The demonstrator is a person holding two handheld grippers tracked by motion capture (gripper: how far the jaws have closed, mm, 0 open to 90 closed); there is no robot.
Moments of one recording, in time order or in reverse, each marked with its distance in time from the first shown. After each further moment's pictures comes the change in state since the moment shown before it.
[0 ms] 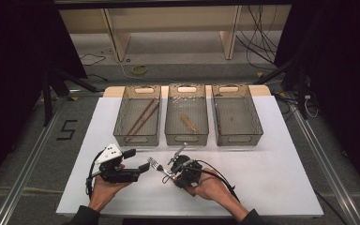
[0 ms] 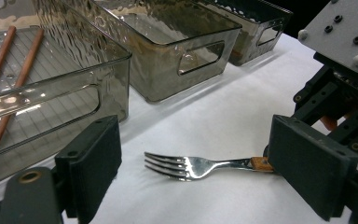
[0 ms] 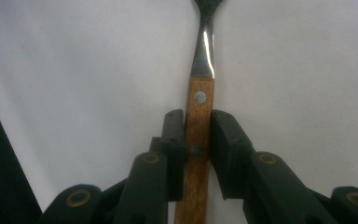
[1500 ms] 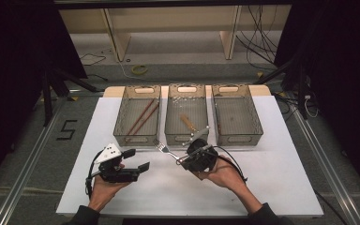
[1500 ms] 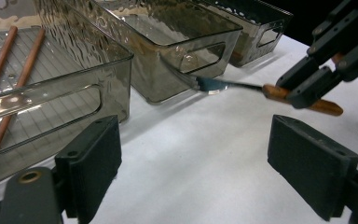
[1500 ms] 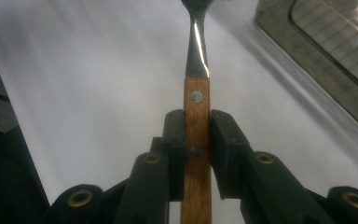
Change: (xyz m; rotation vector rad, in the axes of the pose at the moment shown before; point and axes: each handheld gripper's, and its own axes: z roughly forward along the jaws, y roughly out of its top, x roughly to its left) left arm 0.001 0.000 0.000 -0.005 0.000 -0.010; right arm -0.035 -0.007 -0.057 -0.187 0.012 0.054
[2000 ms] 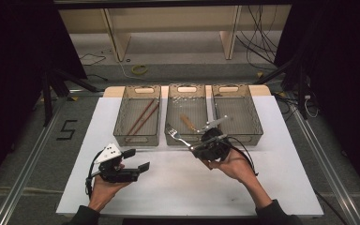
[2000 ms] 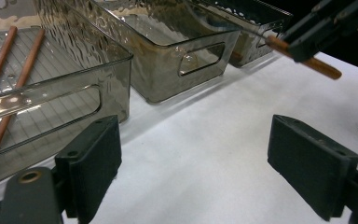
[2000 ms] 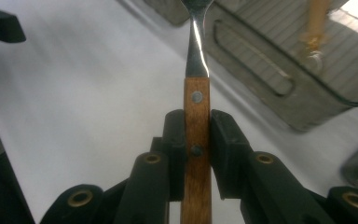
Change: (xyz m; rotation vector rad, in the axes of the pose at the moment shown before) left arm 0.000 0.000 0.000 0.000 -0.001 -0.001; right arm -0.030 -0.003 -0.033 -0.095 -0.058 0.077
